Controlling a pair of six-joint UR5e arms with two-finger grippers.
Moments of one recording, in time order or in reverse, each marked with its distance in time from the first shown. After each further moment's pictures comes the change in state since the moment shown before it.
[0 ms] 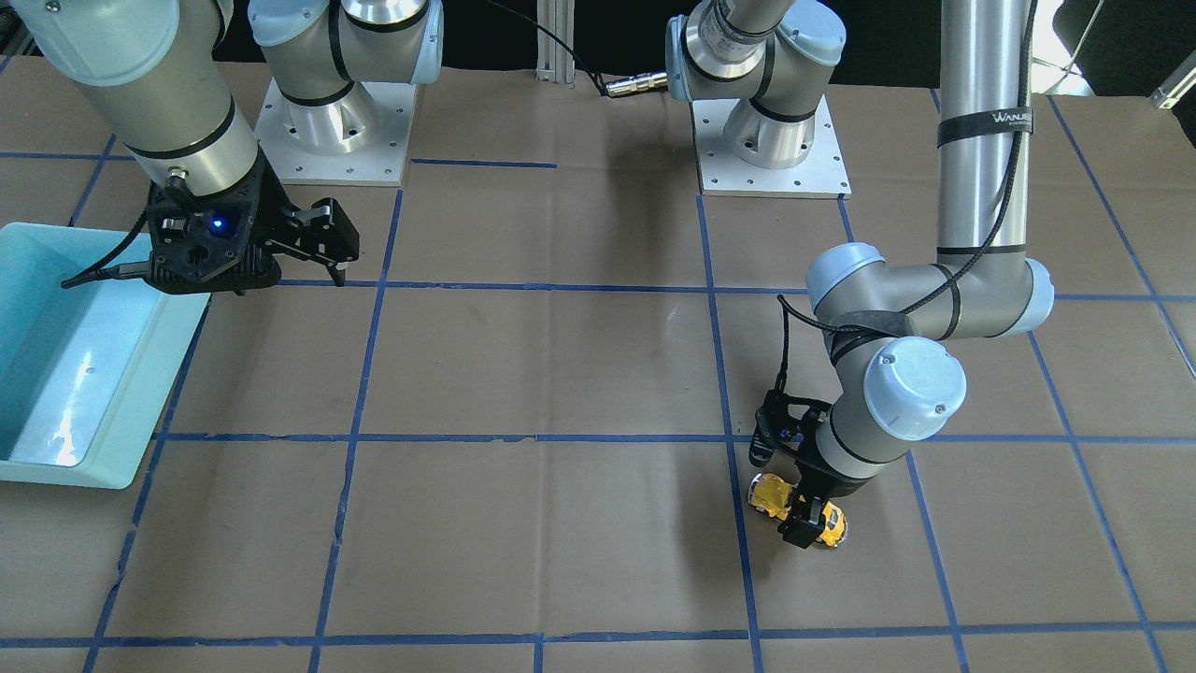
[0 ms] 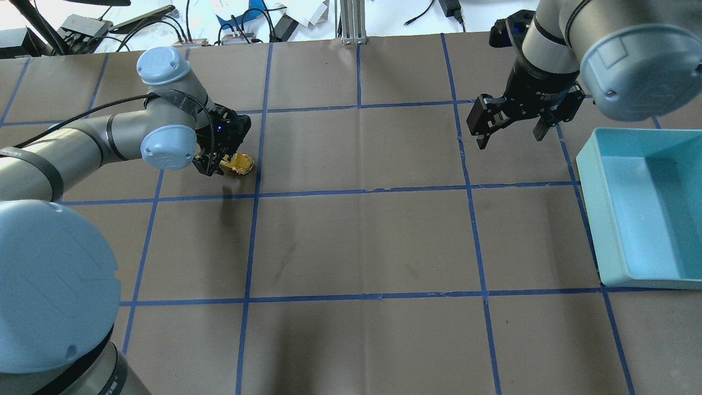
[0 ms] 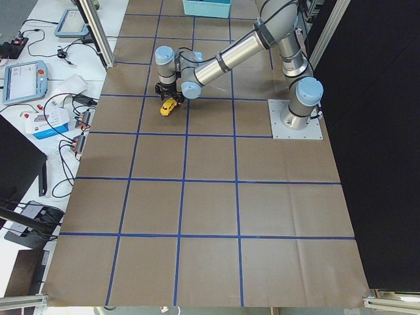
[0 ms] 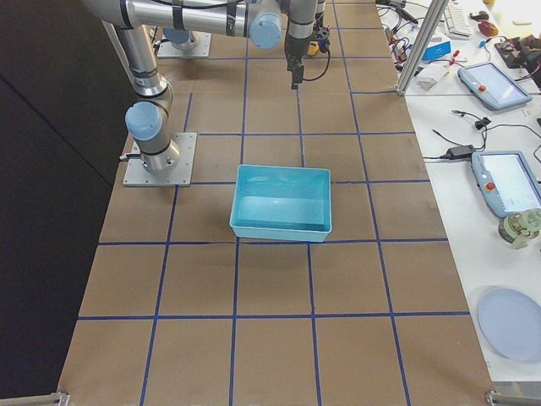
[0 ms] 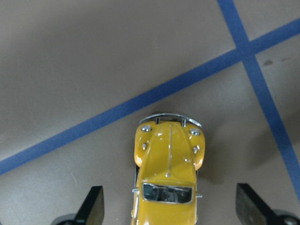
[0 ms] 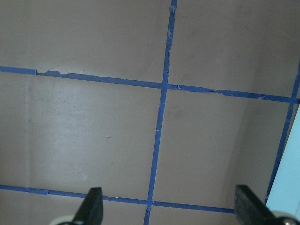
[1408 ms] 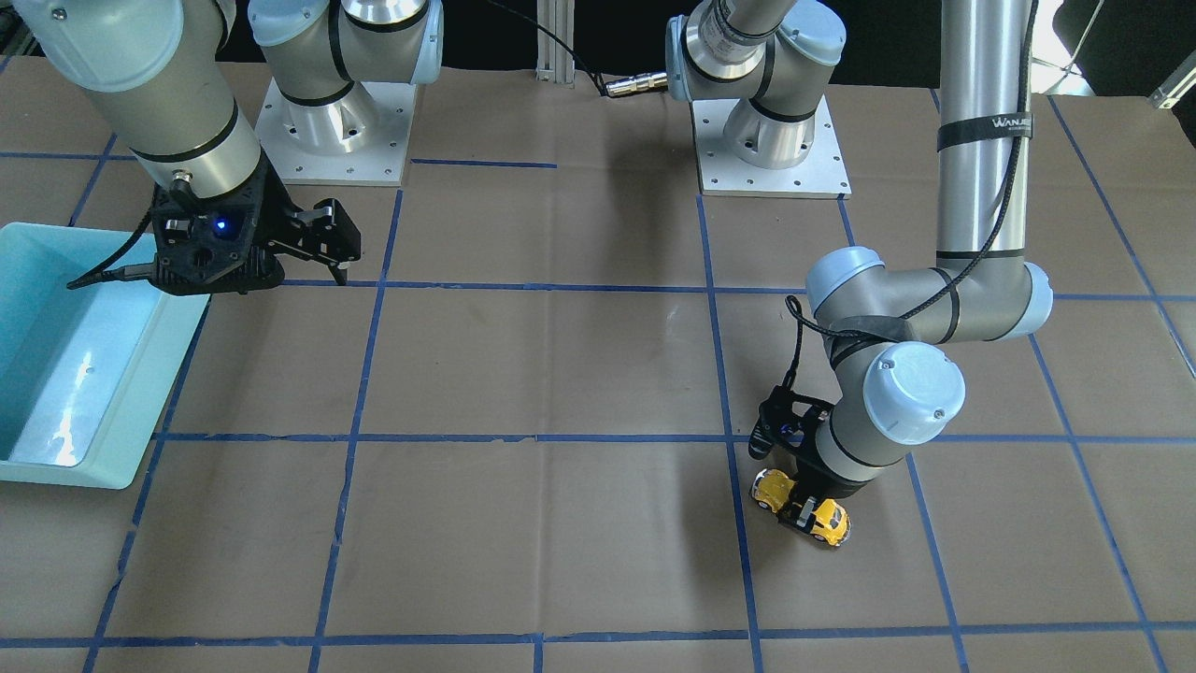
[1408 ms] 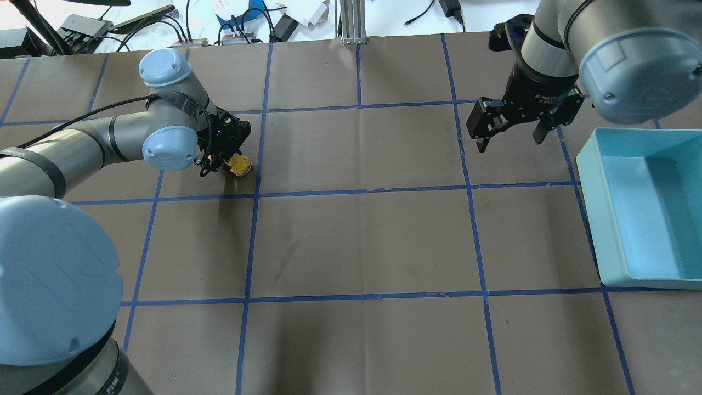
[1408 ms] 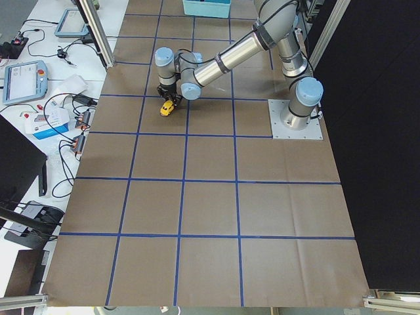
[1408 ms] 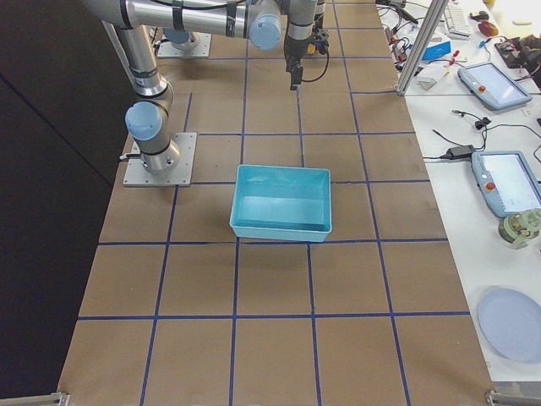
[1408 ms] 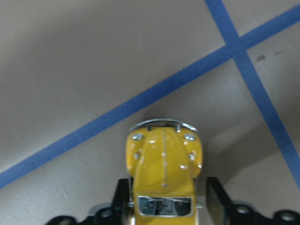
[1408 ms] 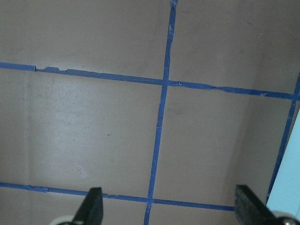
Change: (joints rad) left arm 0.002 -0.005 0.006 -0.001 0.004 0.142; right arm 0.000 -0.001 0.010 0.003 0.000 -0.001
